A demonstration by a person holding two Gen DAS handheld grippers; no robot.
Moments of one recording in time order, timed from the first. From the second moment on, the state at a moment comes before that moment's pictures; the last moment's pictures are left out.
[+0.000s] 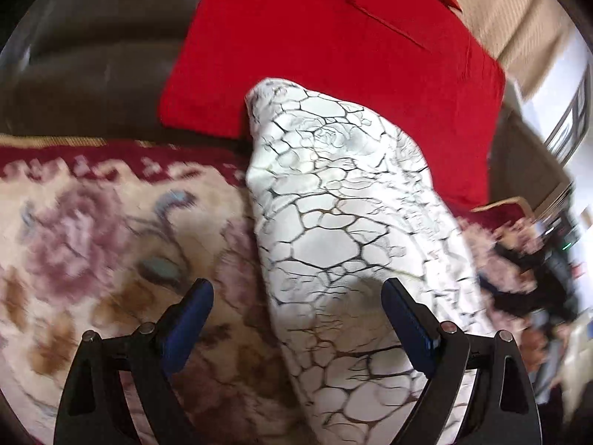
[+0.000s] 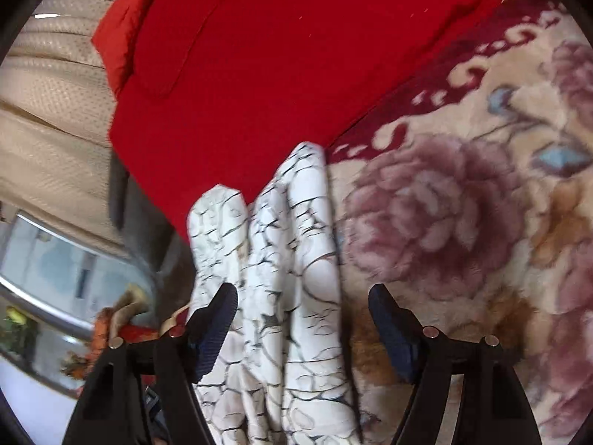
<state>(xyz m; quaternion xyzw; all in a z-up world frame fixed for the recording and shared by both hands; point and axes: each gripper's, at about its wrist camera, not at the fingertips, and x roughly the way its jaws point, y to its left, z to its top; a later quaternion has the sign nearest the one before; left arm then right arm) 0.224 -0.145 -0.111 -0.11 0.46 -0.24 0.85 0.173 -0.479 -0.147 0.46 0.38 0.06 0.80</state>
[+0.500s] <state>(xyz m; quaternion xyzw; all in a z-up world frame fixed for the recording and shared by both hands) 0.229 -0.179 -0.126 -0.13 0.49 -0.35 0.78 0.207 -0.422 -0.160 0.42 0.40 0.14 0.80</state>
